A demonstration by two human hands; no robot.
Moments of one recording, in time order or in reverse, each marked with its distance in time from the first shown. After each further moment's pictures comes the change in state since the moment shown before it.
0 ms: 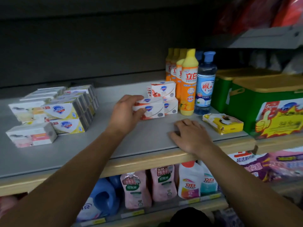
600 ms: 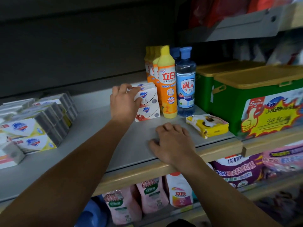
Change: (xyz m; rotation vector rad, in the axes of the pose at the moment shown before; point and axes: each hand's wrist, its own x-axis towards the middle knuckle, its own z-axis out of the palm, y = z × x) left_hand 0.079 0.015 0.088 0.366 0.108 0.027; right_hand -0.001 0.002 0.000 0.057 0.032 -0.013
